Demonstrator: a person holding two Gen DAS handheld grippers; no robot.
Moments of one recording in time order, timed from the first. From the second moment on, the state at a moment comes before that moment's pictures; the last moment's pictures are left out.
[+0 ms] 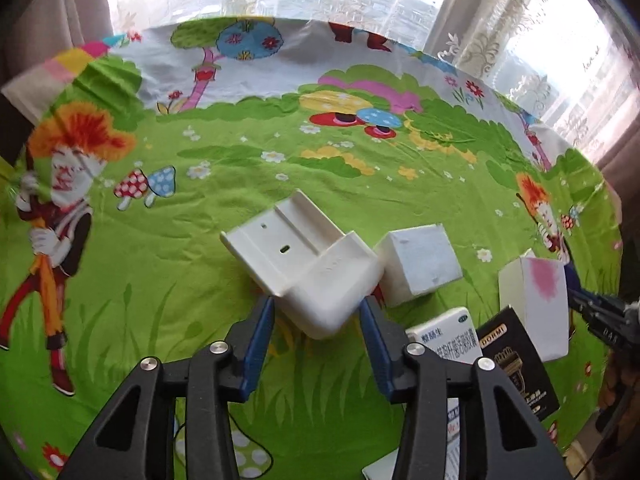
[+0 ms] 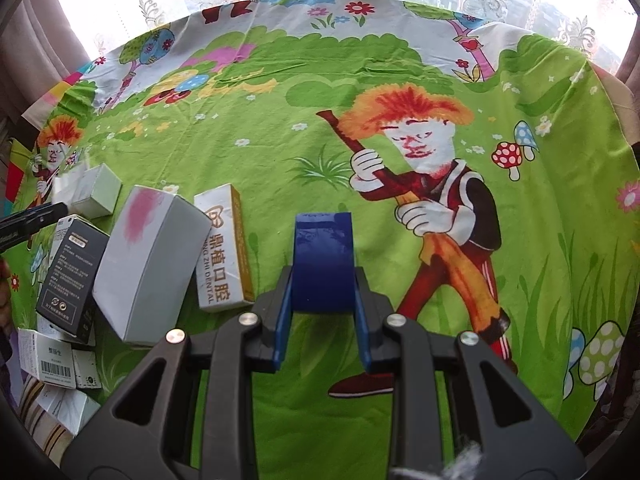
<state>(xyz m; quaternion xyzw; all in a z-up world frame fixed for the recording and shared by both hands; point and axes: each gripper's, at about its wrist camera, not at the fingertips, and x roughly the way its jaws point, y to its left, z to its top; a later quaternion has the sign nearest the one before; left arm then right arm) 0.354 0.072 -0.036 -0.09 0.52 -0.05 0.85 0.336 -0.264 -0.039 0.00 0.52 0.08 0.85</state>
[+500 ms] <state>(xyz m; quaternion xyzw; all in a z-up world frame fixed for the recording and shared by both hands) 0.358 0.088 -0.022 -0.11 0.51 -0.04 0.85 0.322 -0.255 -0.025 0.00 0.50 0.09 0.86</state>
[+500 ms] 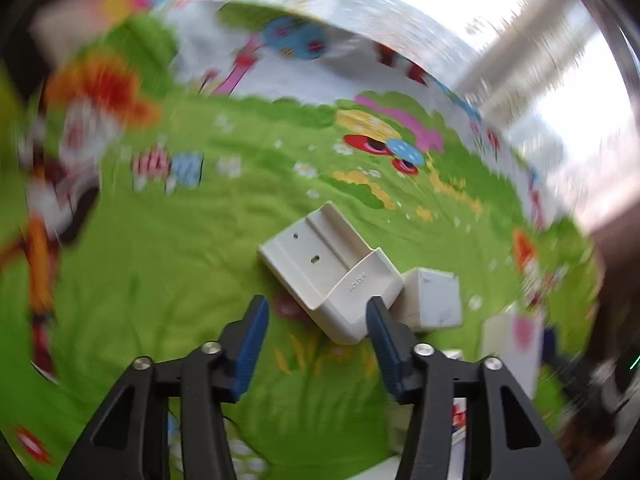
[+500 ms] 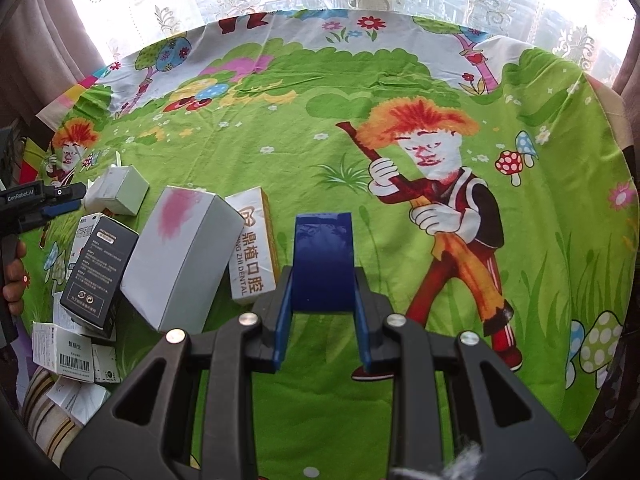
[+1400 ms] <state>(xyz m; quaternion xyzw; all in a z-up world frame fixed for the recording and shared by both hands) 0.282 0.057 -0.005 0.12 0.50 -0.06 0.85 0.260 -0.226 0.027 0.00 0.47 0.11 0.88</state>
